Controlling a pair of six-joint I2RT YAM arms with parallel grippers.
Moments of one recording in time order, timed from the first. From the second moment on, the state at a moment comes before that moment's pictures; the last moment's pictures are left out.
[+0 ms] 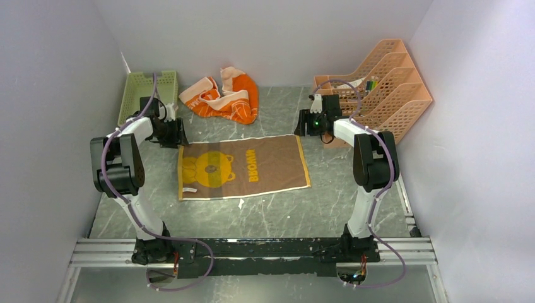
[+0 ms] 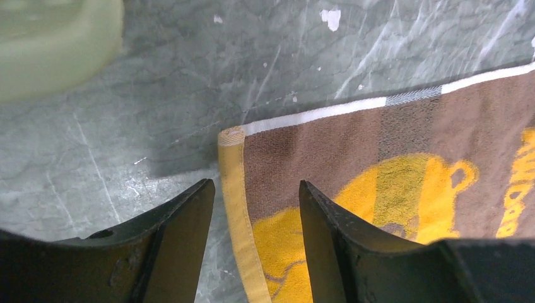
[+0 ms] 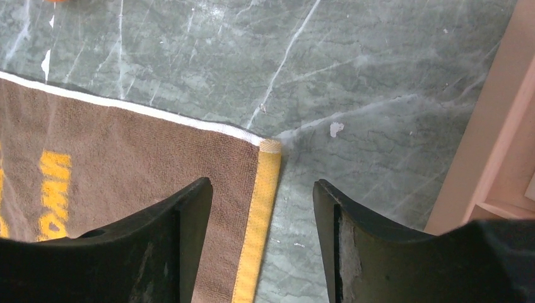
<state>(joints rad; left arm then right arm) 0.13 1.87 1.26 -0.50 0.34 0.03 0.14 1.96 1.28 -0.14 -0.38 0.08</state>
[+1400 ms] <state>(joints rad) 0.13 1.86 1.25 -0.38 0.36 -0.01 0.18 2.06 1.37 -0.19 -0.32 0.06</state>
